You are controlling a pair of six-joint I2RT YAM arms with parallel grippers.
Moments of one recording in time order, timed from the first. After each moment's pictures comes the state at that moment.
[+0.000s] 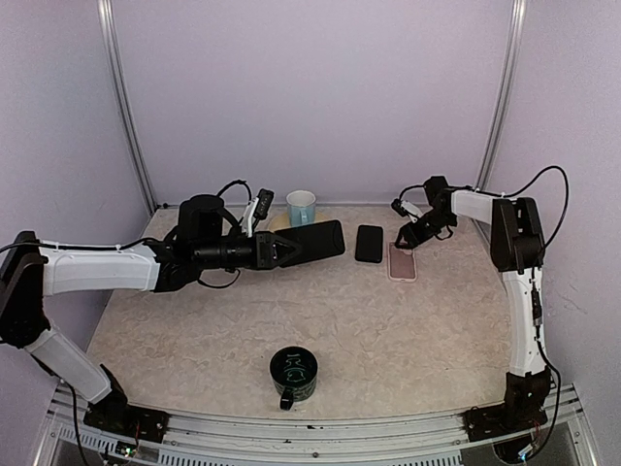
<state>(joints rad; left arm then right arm) -0.73 1.51 0.92 0.33 0.45 -0.54 0.14 2.41 1.97 -0.64 -0.40 -0.42</state>
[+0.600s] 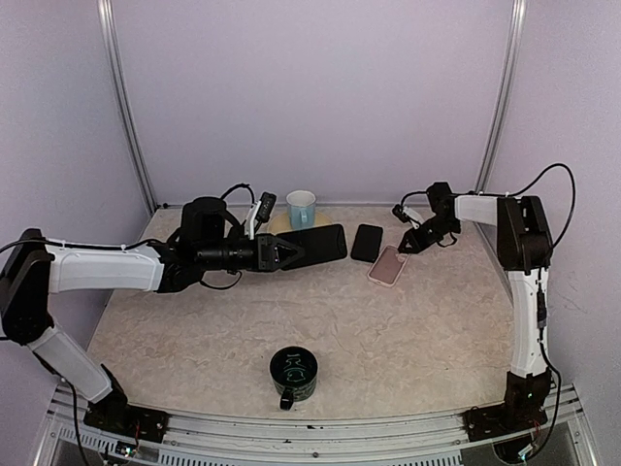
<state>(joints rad) -0.72 1.54 0.92 0.36 0.49 -0.56 0.14 2.35 1.83 -0.59 -0.46 -0.42</state>
